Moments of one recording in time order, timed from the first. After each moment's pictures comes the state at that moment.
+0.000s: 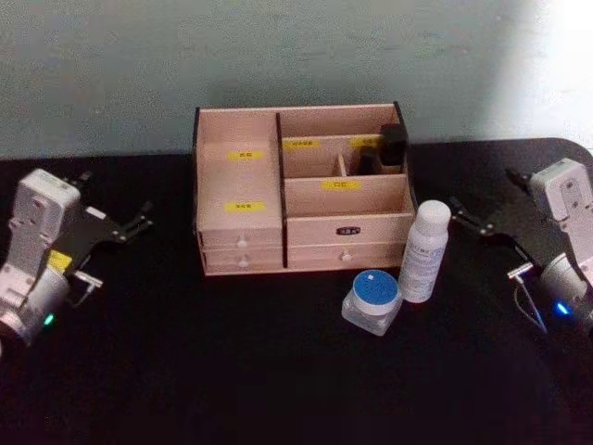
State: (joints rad) left arm -0.20 0.60 0.45 -1.41 -0.25 -0.12 0.03; right arm 0.20 0.60 -0.45 -1.41 0.25 -0.12 -0.03
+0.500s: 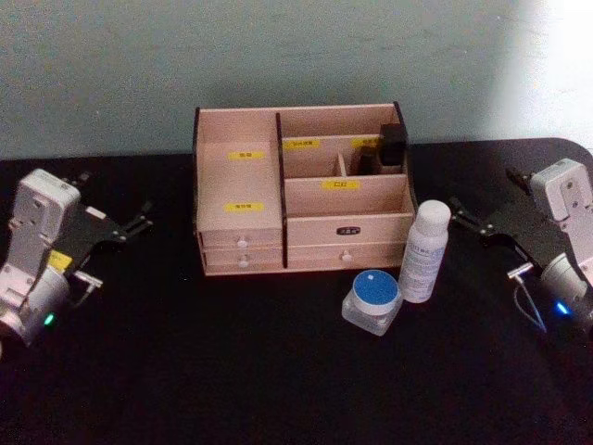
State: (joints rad) left arm -0.20 0.60 0.45 -1.41 -0.25 -0.12 0.03; right arm 0.20 0.60 -0.45 -1.41 0.25 -0.12 -0.03
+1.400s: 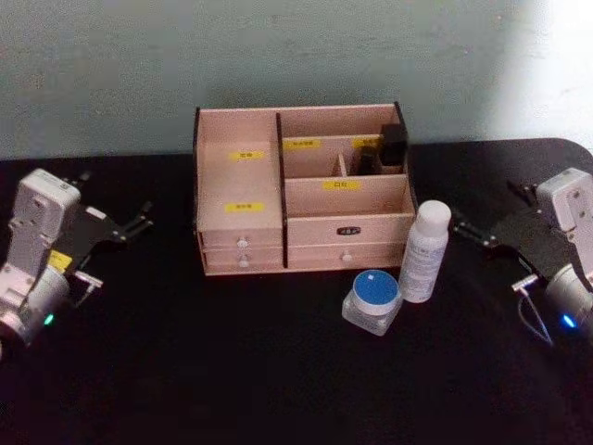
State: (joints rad) left arm -0.20 0.60 0.45 -1.41 -0.25 -0.12 0.03; right arm 0.15 0.61 -0.42 -1.46 0.26 -0.10 -0.01
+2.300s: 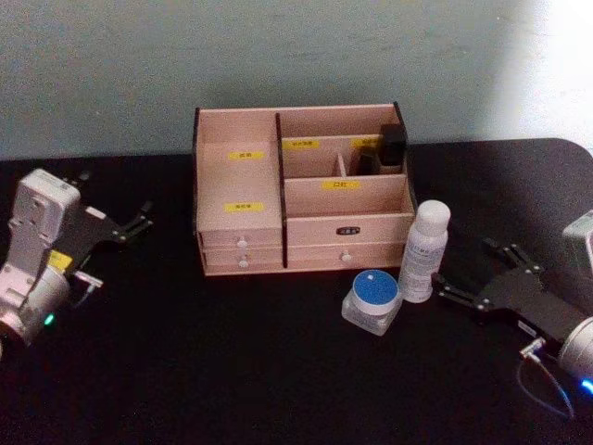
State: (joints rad) left arm -0.20 0.60 0.45 -1.41 -0.25 -0.12 0.03; right arm -0.12 0.69 -0.30 -1.75 0.44 0.02 0.17
